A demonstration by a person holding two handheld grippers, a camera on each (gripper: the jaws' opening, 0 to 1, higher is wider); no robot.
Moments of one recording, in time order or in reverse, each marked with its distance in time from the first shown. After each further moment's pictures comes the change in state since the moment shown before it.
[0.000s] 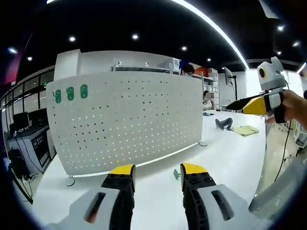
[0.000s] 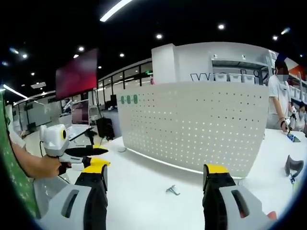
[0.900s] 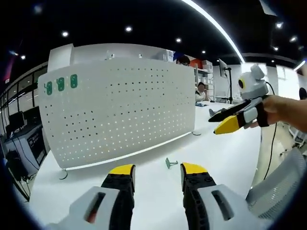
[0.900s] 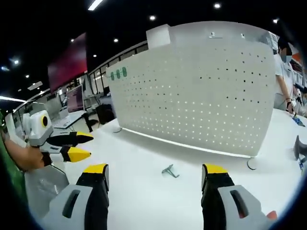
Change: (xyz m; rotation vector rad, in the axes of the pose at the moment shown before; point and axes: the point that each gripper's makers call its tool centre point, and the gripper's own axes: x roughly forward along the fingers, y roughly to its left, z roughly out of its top) left arm 0.002 -0.025 -0.031 0.017 0.085 -0.058; right arm 0.043 -0.030 -0.078 0.076 0.177 0.026
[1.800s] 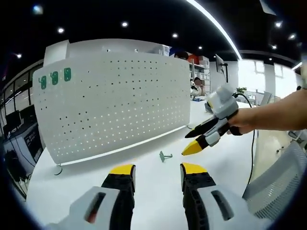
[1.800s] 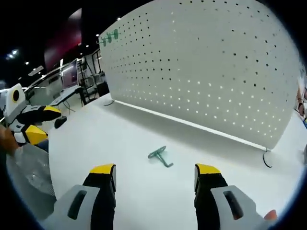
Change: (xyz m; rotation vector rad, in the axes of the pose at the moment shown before) left arm 0.004 -0.008 -0.016 0.002 0.042 -0.027; right arm 0.082 -0.034 -0.068 -0.049 0.187 0.036
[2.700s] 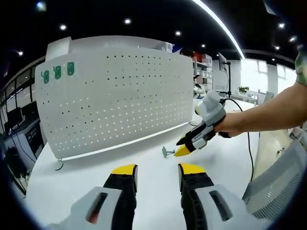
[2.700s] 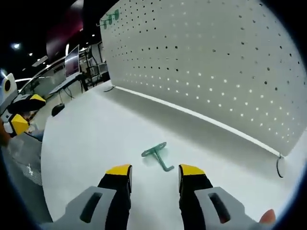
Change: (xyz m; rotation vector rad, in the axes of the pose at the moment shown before) left arm -0.001 0.006 -0.010 -0.017 0.025 0.018; right arm 0.043 -0.004 -0.016 -0.069 0.083 0.055
